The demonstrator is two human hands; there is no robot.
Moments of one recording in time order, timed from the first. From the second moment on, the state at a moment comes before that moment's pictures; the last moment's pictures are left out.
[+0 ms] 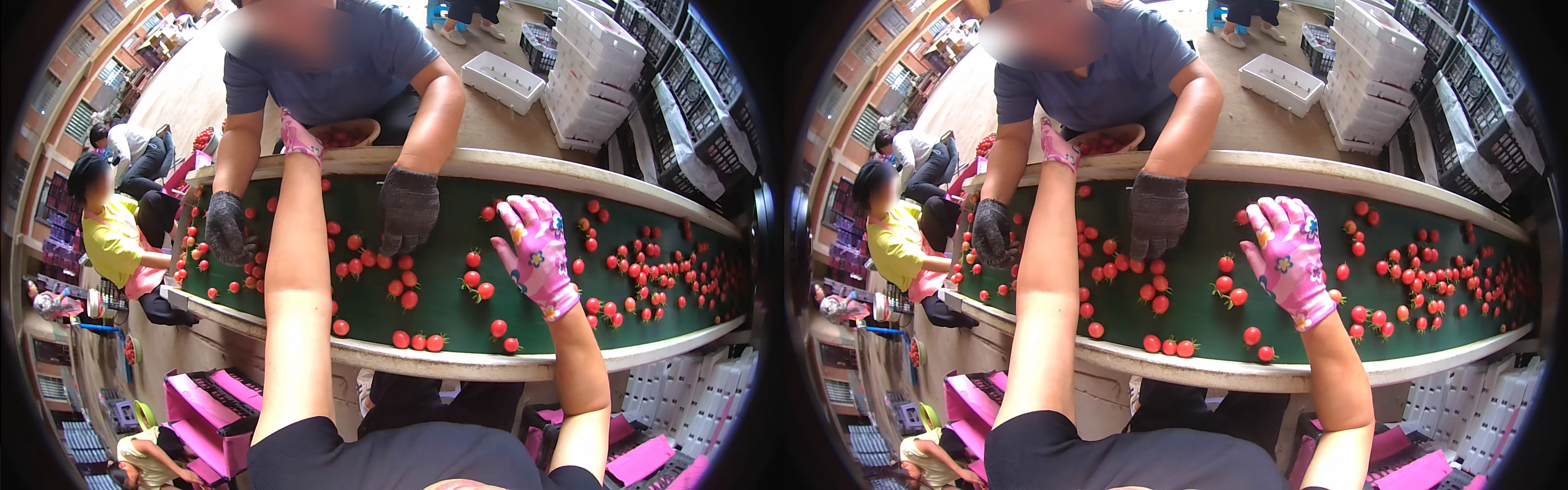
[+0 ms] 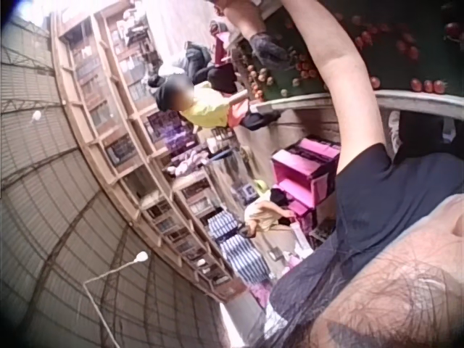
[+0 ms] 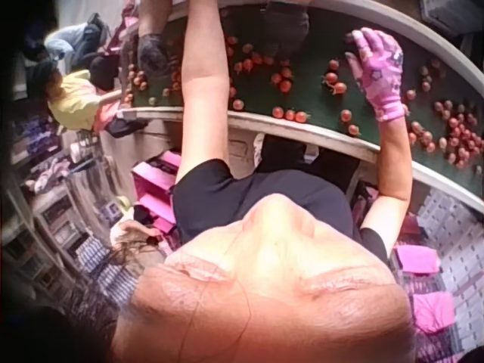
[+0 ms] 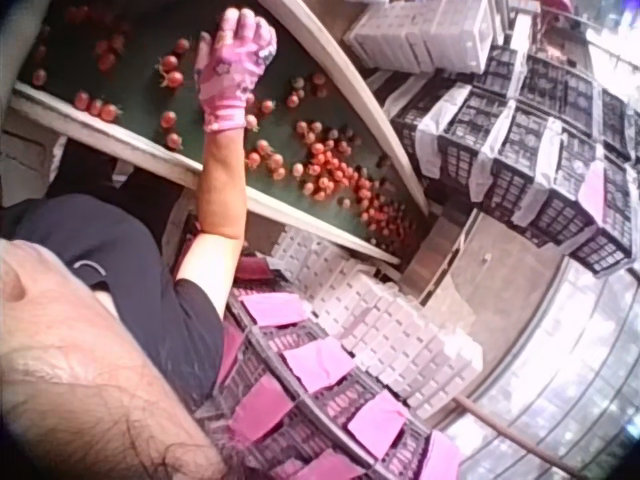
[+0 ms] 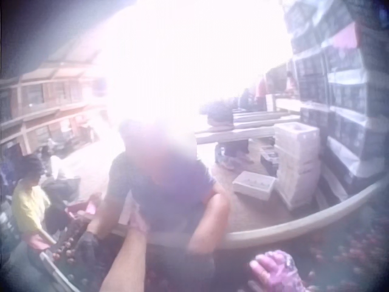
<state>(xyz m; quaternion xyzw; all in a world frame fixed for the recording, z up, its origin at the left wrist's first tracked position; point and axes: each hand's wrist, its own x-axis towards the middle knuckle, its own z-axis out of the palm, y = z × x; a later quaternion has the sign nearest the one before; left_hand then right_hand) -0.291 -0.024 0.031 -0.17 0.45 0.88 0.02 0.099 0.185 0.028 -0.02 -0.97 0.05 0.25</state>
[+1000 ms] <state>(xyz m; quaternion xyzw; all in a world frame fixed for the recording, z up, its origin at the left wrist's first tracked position) 0.025 -0.031 0.050 0.08 0.59 0.79 -0.13 0.233 0.189 0.014 0.12 -0.95 0.29 0.04</state>
